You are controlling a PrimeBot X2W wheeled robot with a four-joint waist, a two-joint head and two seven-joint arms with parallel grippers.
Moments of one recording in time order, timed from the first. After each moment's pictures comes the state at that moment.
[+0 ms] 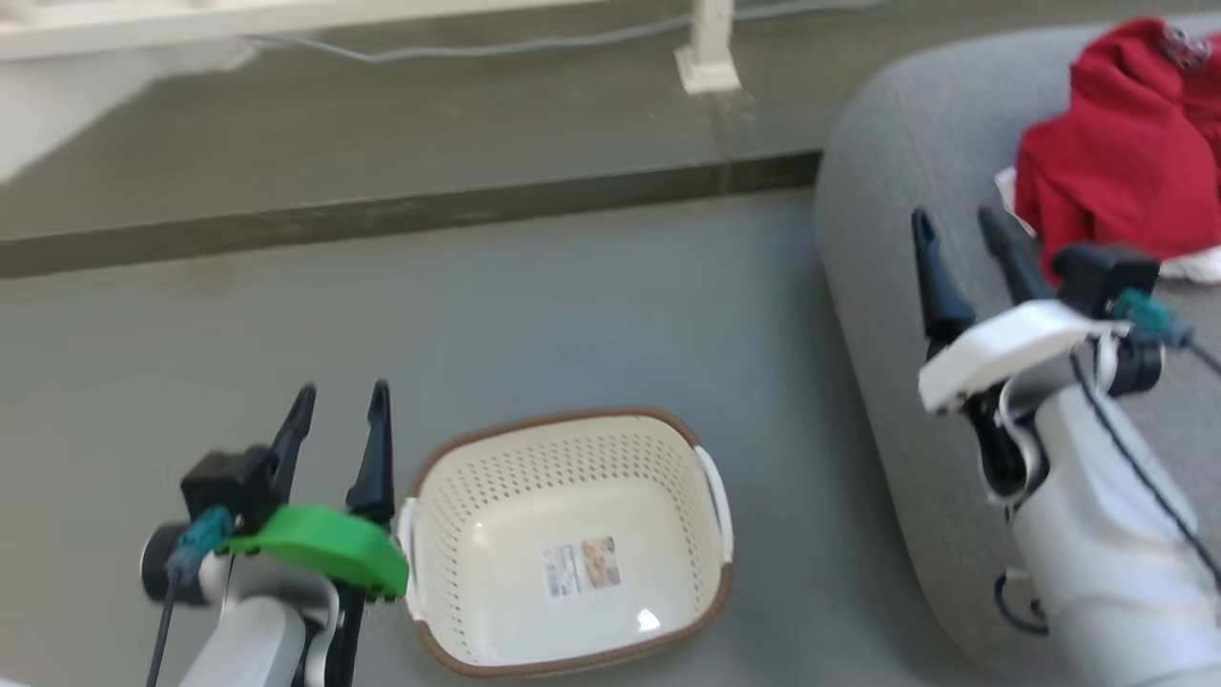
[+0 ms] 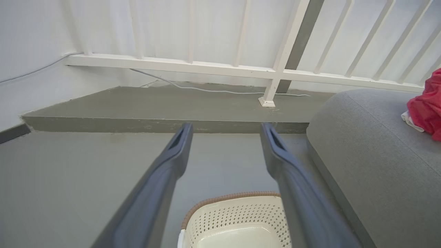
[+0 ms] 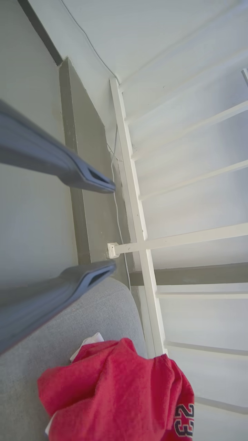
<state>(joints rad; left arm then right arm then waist) -0.20 0.18 -0.39 0.25 -0.55 0.08 -0.25 -0.48 -0.13 0.18 0.61 0.35 0.09 -0.25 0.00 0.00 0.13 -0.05</state>
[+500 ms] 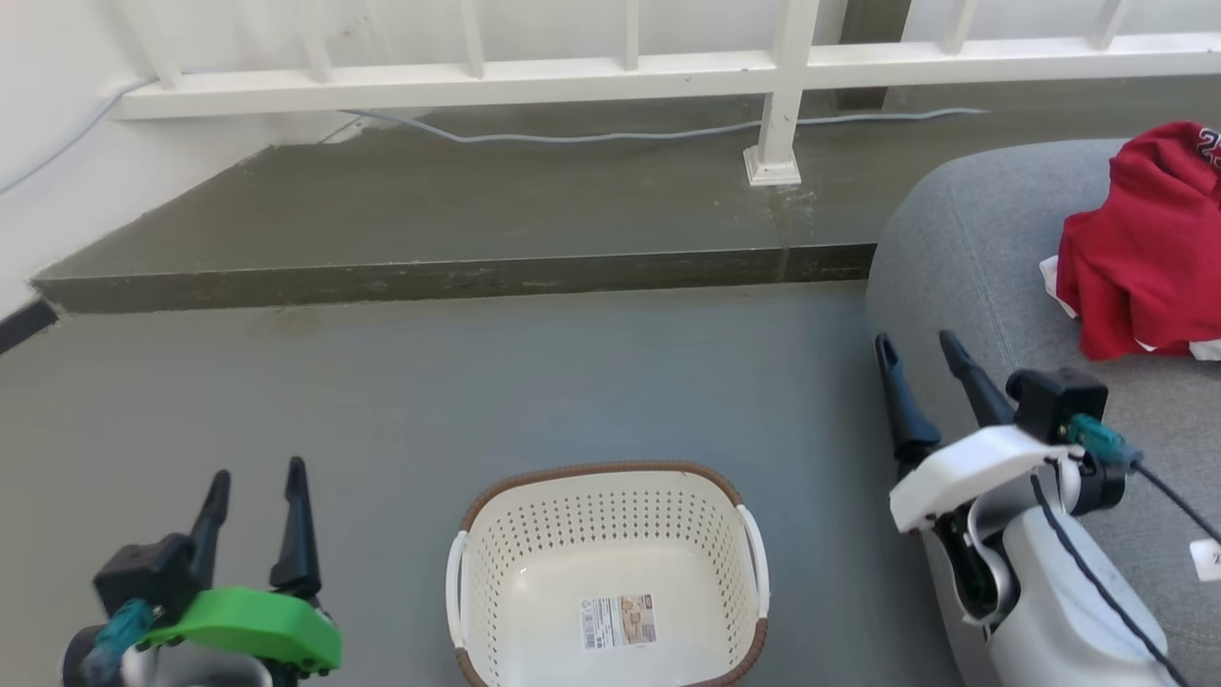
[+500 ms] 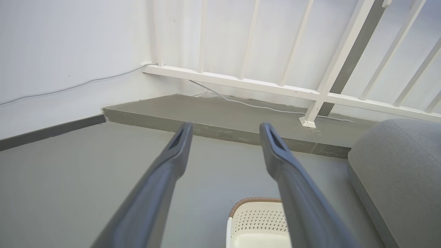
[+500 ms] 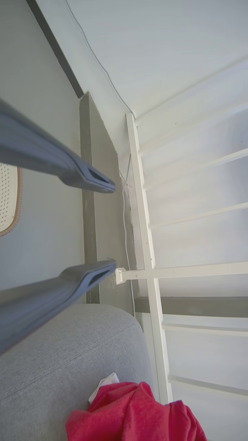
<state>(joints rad) -0.01 0.21 -0.26 0.18 -0.55 0.11 -0.25 -0.25 -0.09 0.21 0.49 0.32 0.07 -0.25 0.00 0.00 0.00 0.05</state>
